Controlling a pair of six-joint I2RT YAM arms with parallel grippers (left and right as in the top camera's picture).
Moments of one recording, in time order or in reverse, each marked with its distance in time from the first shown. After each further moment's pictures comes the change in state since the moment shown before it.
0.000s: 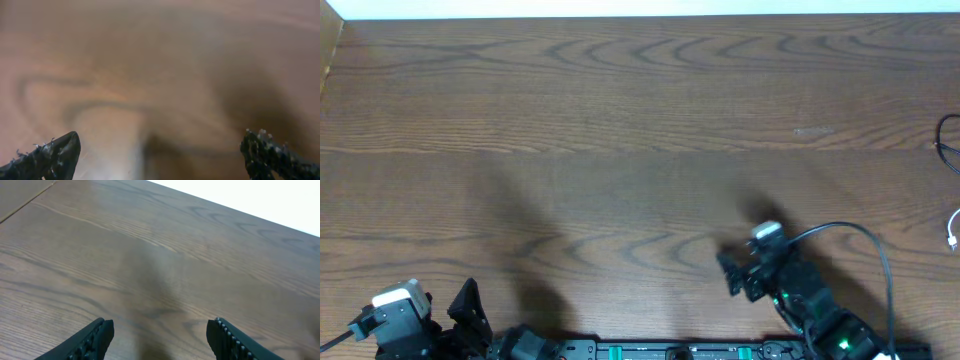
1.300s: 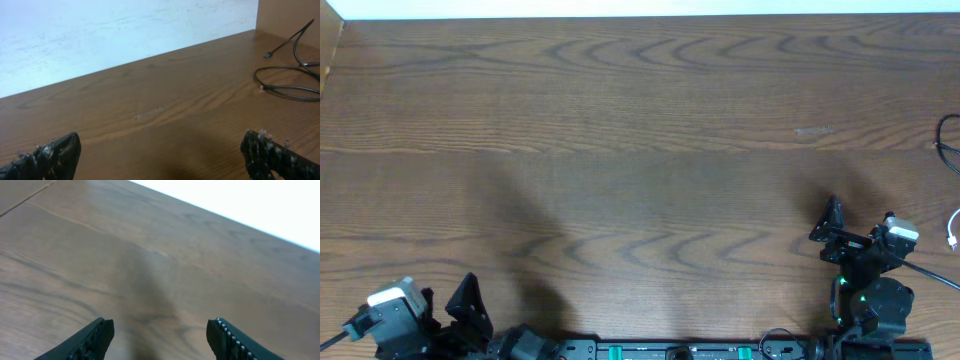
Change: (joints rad) left arm 0.000 0.000 0.000 0.049 0.002 -0.028; right arm -0.733 -0.422 0.000 0.001 0.006 0.000
